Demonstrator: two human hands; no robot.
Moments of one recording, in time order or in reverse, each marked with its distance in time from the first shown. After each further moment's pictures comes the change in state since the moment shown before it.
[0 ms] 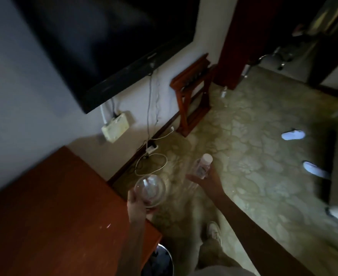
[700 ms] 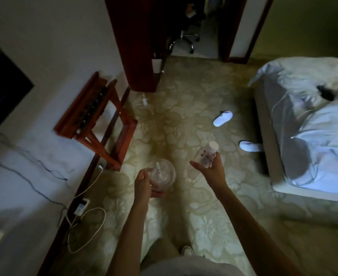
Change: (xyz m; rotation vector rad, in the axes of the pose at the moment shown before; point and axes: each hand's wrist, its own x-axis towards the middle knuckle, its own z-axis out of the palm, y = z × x) left_hand 0.021 0.068 0.575 0.427 -0.573 0.073; right_hand 0.265 0.061 -0.425 0.168 0.568 0.111
